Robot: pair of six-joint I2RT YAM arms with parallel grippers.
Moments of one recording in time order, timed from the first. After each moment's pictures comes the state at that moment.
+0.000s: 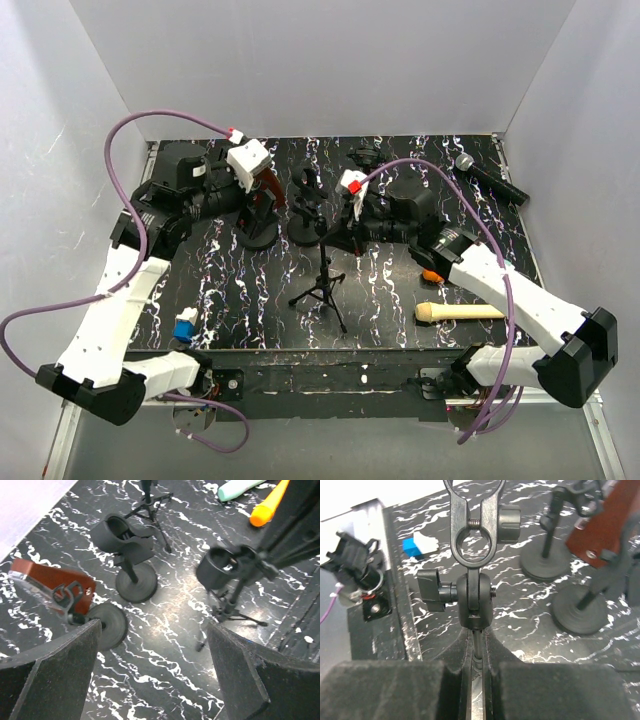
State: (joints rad) left arm -0.41 1.17 1.54 -0.86 0.38 0.33; right arm 0.75 1.23 1.10 -0.19 -0.59 -0.04
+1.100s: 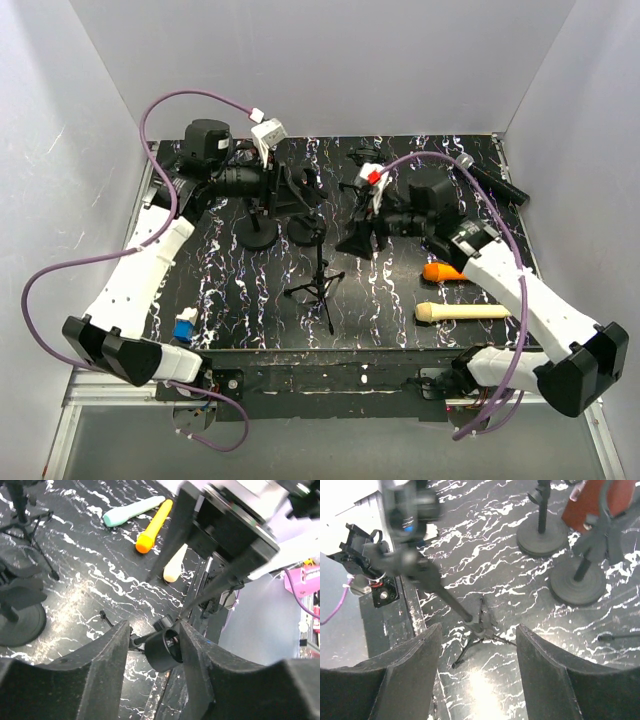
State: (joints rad) left arm -0.39 1.37 1.60 -0.75 0.85 -0.05; right arm 0.67 1.18 1.13 -0.34 -0.62 -0.05
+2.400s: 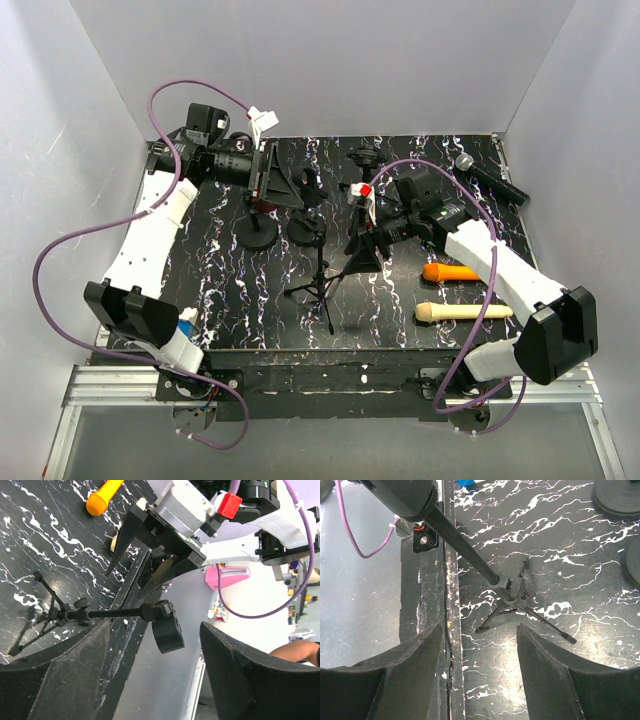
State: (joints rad) left arm -0.28 1.59 1.86 -1.13 1.10 -0.12; right arm 0.54 1.37 1.16 -0.61 -1.02 -0.32
